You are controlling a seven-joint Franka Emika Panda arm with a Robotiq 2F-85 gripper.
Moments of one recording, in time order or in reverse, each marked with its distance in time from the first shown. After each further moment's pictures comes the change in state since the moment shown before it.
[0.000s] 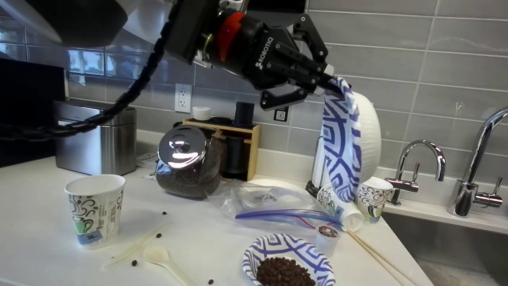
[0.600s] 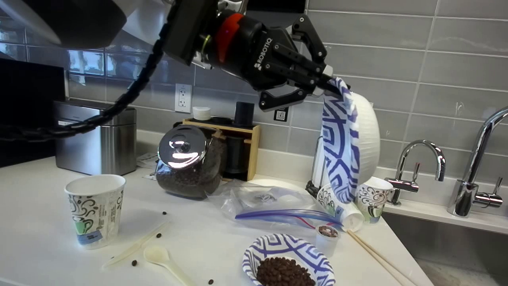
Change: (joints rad) arm 0.007 0.003 -0.002 0.000 0.005 -0.012 0.003
